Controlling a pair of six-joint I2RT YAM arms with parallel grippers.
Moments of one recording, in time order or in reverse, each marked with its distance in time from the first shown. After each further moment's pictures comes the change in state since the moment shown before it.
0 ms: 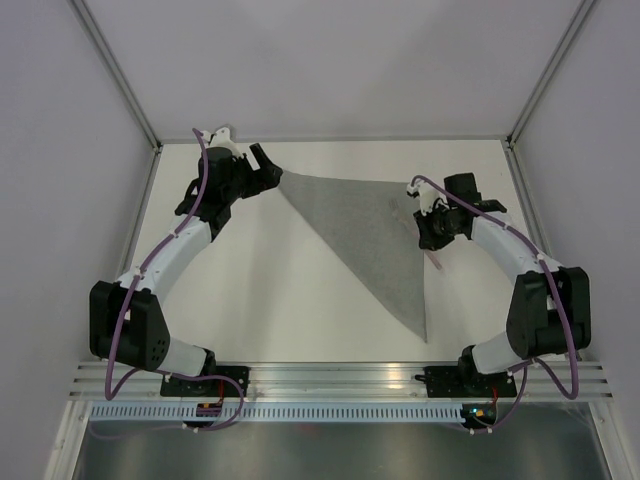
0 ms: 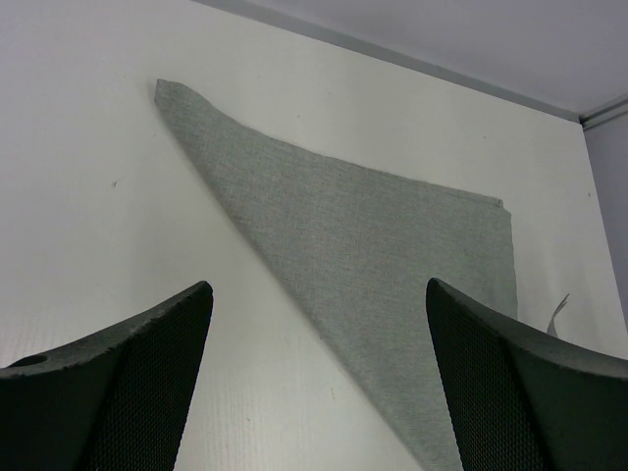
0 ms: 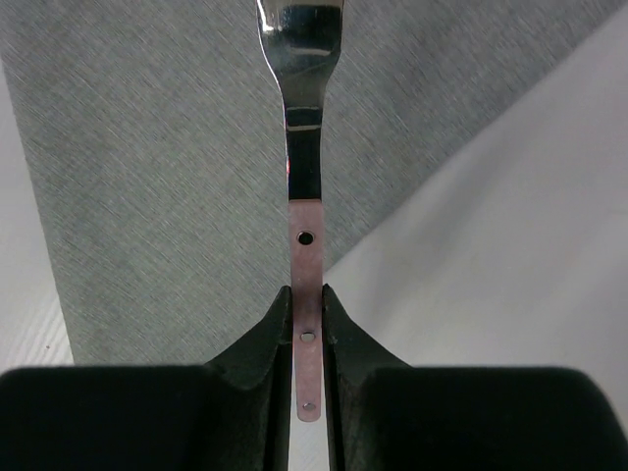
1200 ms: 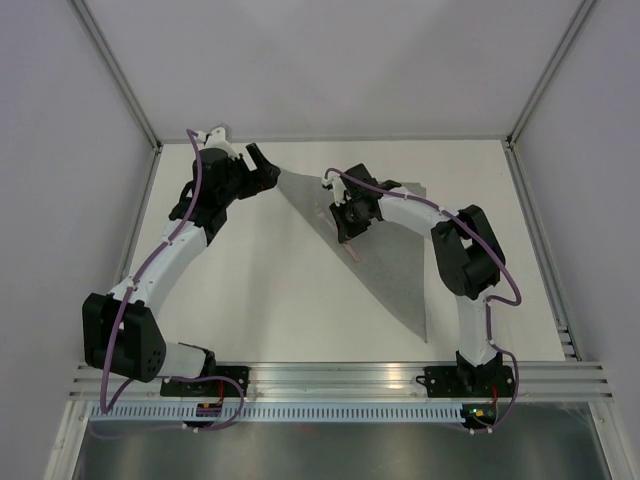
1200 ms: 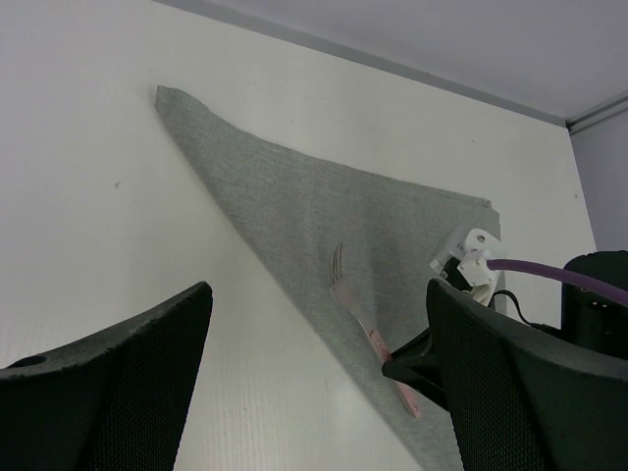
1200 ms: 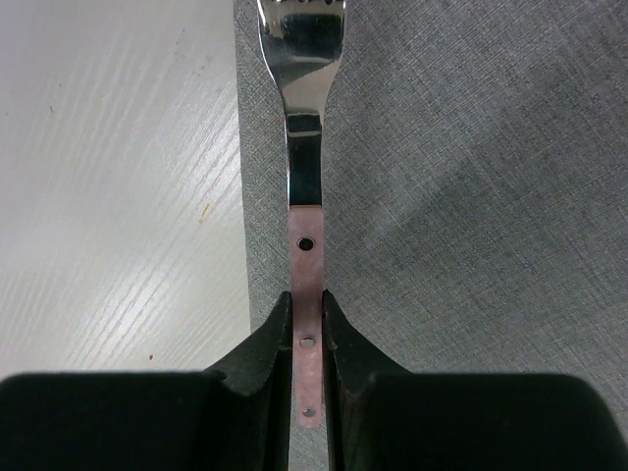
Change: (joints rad) left arm 0.000 -0.059 -0.010 -0.028 -0.001 0.000; right arm 0.472 0.583 0.508 0.084 0.084 0.431
